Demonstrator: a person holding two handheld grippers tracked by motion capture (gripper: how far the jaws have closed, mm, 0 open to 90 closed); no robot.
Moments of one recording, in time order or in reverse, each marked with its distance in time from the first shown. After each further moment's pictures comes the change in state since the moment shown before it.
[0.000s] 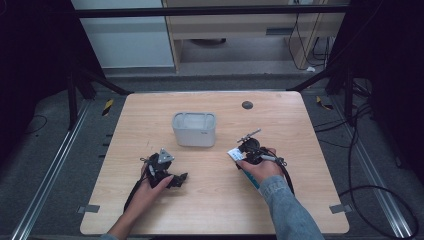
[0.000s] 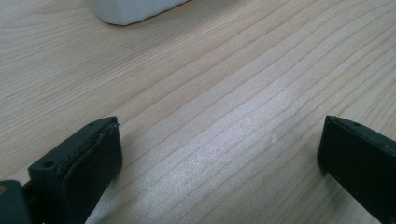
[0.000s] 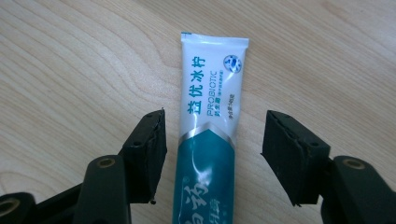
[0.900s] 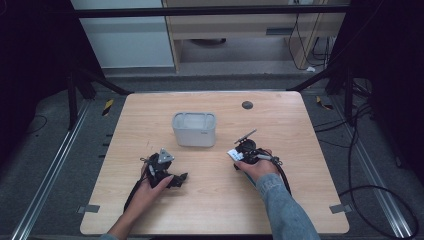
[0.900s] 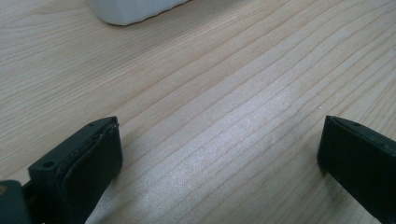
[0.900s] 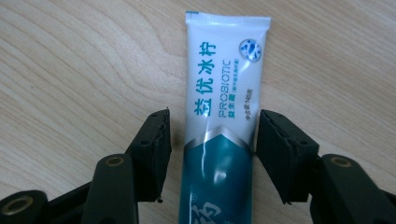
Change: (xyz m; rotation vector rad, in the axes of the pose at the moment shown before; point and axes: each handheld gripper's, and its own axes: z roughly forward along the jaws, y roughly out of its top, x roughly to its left) left arm 0.000 0.000 0.000 0.000 0.001 0.001; right arm 0.000 0.003 0.022 0.076 0.033 0.018
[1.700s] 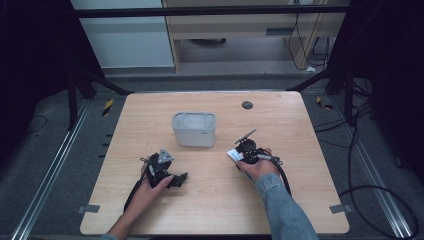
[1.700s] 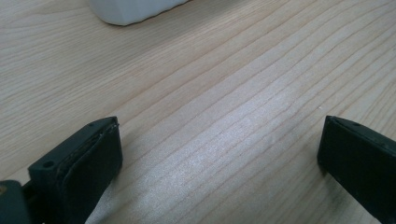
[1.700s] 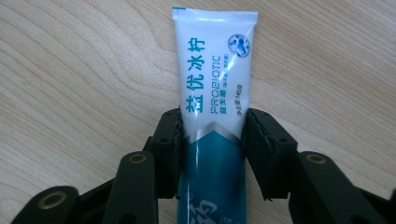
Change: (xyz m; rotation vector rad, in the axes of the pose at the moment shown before) left arm 0.000 0.000 0.000 0.000 0.000 0.000; right arm -0.001 0.000 -0.001 0.018 -0.014 -0.005
